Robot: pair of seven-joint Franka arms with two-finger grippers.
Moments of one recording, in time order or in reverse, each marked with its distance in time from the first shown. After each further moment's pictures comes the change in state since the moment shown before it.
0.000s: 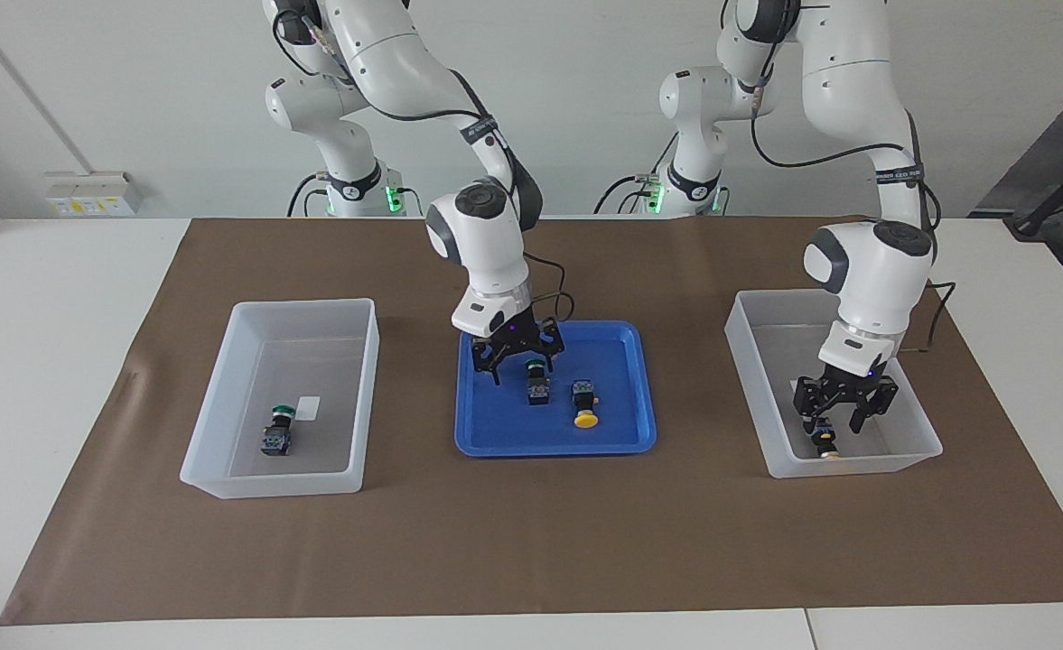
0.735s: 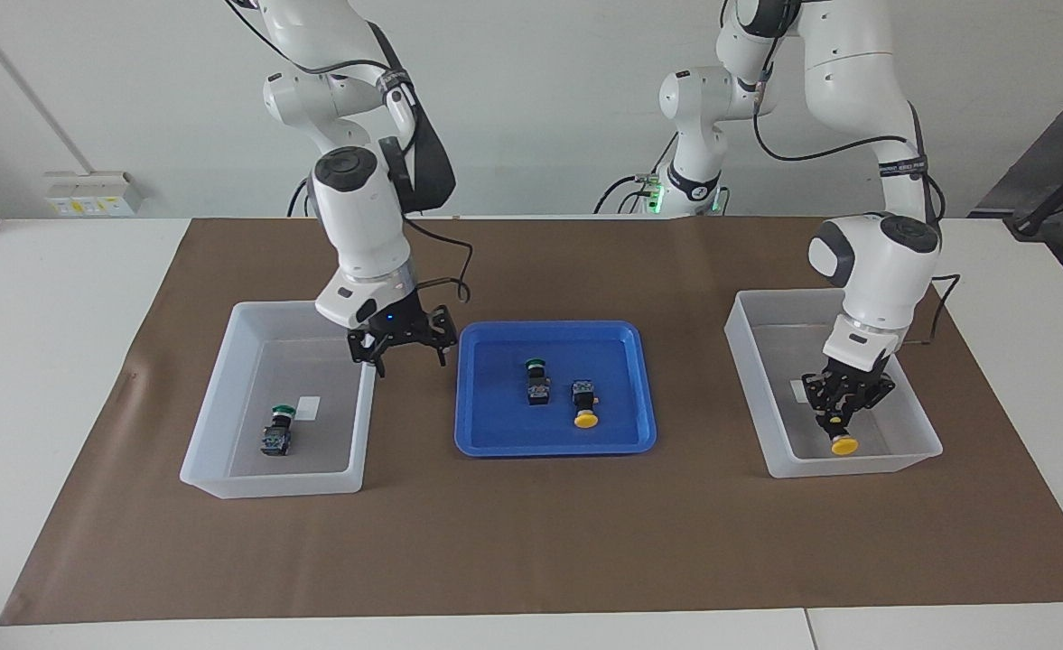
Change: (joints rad) left arm 0.003 0.009 0.010 -0.027 0.000 -0.018 0.003; right arm -0.206 -0.214 -0.001 0.012 -0.001 -0.320 -0.200
